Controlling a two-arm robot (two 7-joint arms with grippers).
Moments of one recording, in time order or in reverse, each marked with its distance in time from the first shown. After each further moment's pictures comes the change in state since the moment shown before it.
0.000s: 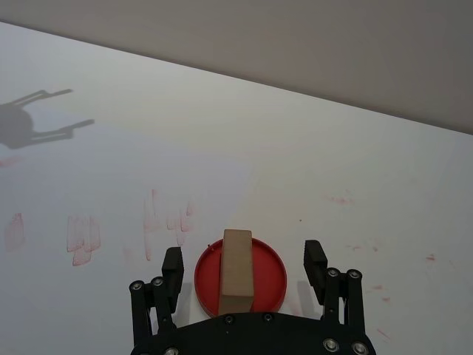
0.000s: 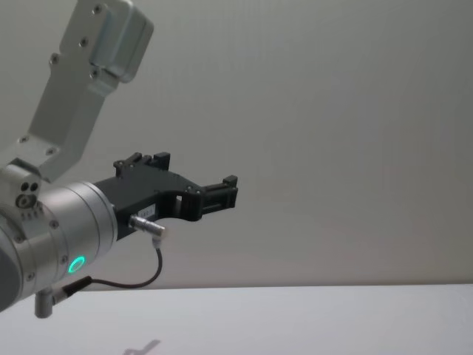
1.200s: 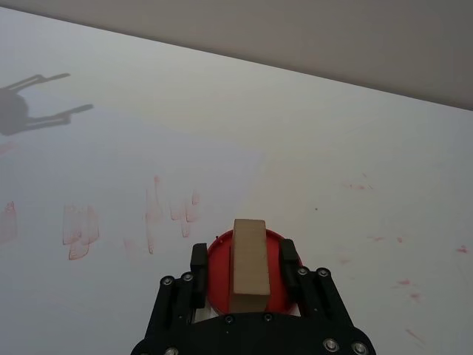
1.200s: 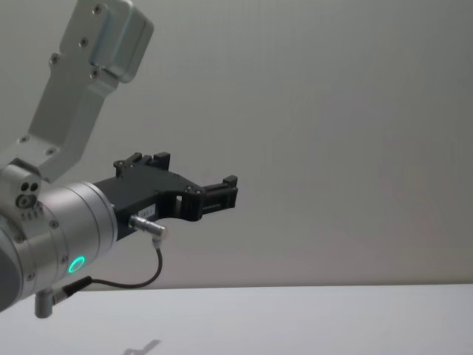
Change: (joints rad) left arm 0.000 0.000 0.000 0.000 0.000 0.000 0.000; right arm 0.036 -0.038 -0.020 0.062 -0.026 0.008 0.017
